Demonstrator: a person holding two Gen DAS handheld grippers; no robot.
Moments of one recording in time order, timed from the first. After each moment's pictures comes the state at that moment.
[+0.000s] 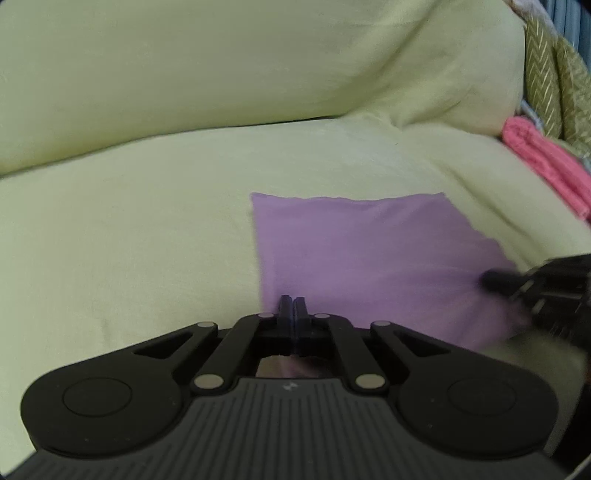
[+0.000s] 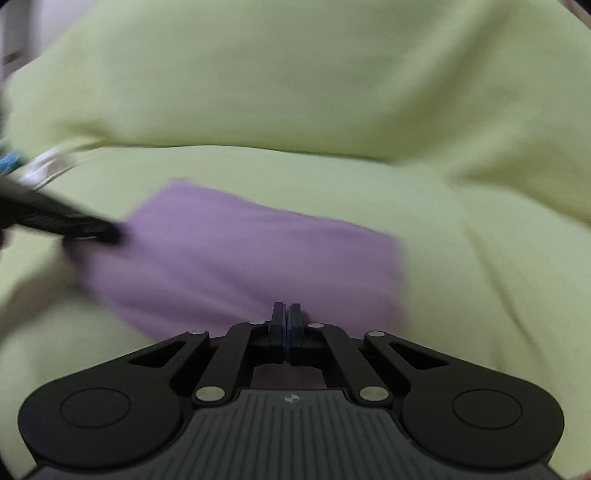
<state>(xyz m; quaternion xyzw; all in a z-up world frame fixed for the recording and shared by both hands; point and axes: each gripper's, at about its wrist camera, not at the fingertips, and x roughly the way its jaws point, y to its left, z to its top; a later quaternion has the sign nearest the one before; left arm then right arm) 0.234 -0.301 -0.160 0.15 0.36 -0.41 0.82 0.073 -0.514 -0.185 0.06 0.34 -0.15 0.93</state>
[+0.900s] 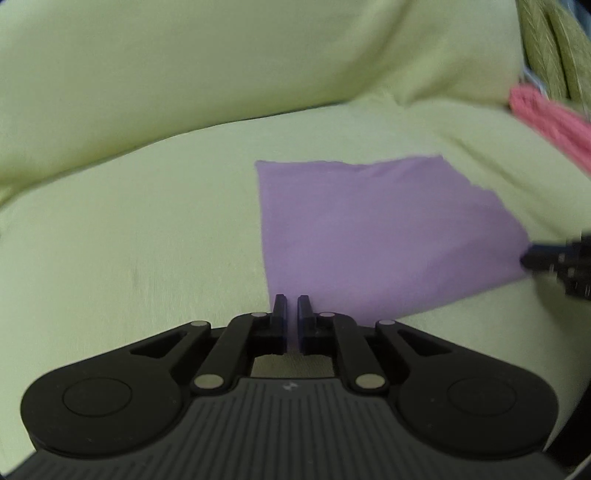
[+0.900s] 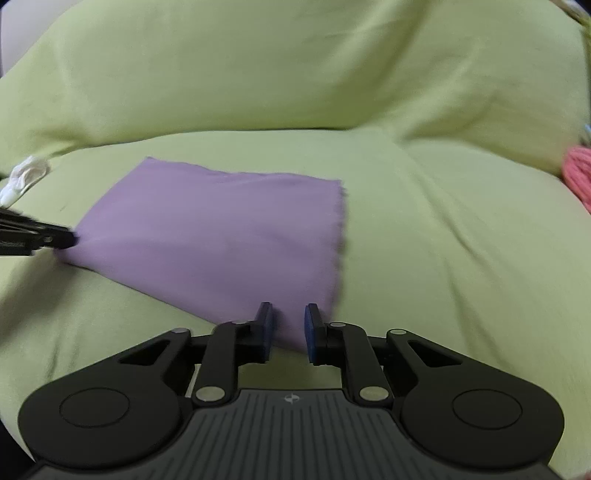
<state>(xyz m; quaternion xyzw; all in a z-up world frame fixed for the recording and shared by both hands) 0.184 -0.277 -0.164 0.18 0.36 -0.37 0.84 0.016 -0.523 -0.194 0.11 0.35 -0.20 0.91</state>
